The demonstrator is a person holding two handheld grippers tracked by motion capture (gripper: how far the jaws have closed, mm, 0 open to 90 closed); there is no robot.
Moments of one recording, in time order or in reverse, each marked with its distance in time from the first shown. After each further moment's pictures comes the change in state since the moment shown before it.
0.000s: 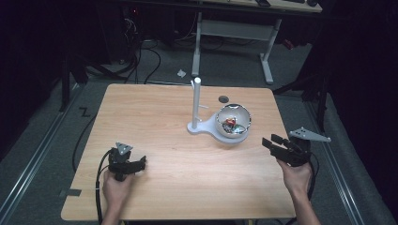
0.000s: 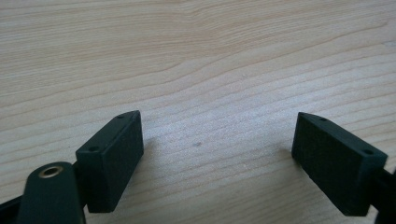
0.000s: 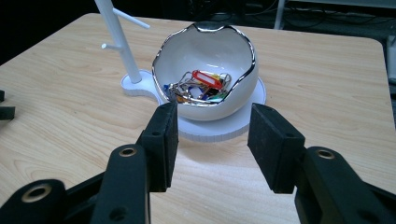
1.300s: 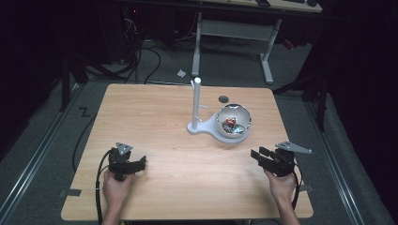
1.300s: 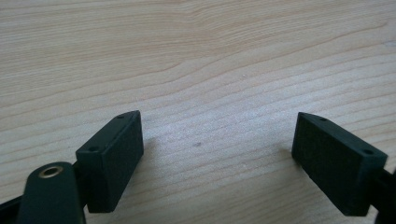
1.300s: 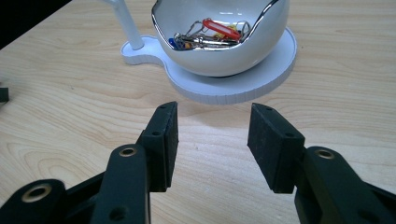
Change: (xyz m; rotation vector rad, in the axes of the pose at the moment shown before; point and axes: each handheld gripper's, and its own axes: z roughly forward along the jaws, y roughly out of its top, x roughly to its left) left arm 0.000 0.000 0.000 0.000 0.000 0.001; right arm 0.008 -0.051 0.039 0.049 0.034 0.086
